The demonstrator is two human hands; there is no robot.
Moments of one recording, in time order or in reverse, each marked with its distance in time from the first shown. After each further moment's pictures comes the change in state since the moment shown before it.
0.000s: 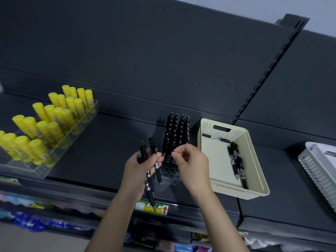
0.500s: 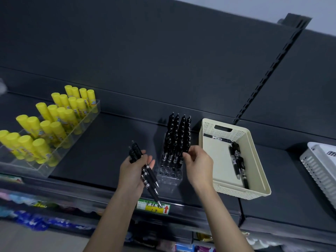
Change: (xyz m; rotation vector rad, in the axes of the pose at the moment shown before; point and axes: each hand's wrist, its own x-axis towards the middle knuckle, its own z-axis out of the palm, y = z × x) left_hand 0.009 0.000 -0.007 -0.230 0.298 -0.165; right_hand 0.012 0.030 0.004 -0.126 0.089 0.075
